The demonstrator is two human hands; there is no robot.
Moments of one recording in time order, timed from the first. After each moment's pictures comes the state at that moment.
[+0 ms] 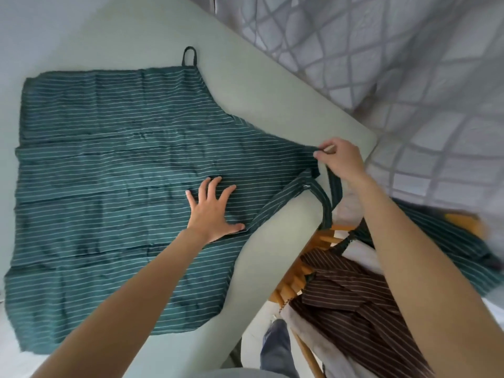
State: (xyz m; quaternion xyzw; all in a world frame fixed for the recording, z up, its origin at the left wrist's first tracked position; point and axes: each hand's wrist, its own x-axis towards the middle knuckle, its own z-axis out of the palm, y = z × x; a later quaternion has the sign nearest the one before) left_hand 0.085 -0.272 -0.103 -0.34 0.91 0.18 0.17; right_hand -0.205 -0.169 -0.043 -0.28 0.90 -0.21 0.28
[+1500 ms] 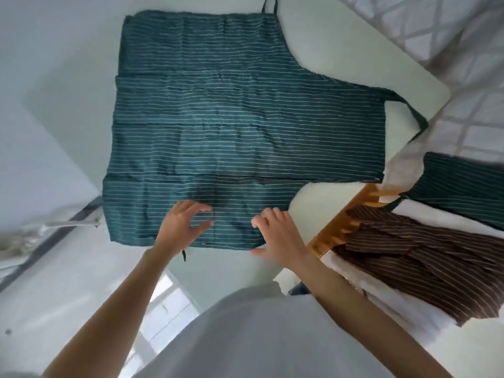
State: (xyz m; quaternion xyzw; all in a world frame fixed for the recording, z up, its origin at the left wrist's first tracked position) left_hand 0.344 -0.226 -0.072 -0.41 0.86 0.29 0.03; right_hand 0.132 -0.074 -0.085 -0.67 0.70 -0.08 0.22
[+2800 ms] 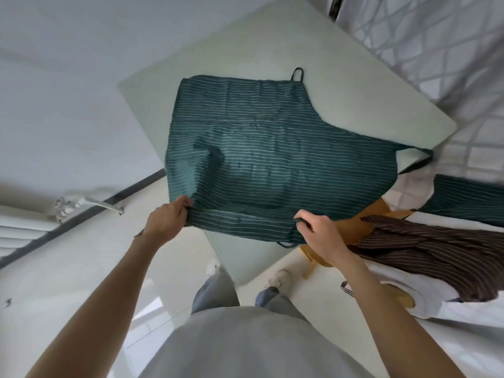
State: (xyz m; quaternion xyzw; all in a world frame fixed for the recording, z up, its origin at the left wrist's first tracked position) left_hand 0.464 -0.167 -0.015 -0.58 0.78 0.22 0.07; right_hand 0.146 -0.007 -0.020 -0.57 0.71 -0.22 0.34
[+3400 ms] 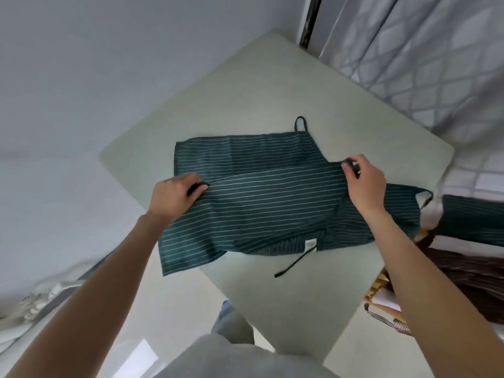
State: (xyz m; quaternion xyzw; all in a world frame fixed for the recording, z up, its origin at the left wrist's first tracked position) left_hand 0.436 -0.439 -0.001 -0.32 0.93 0.10 -0.12; right_hand 0.099 -0.225 0.019 -0.36 0.88 -0.30 0.07
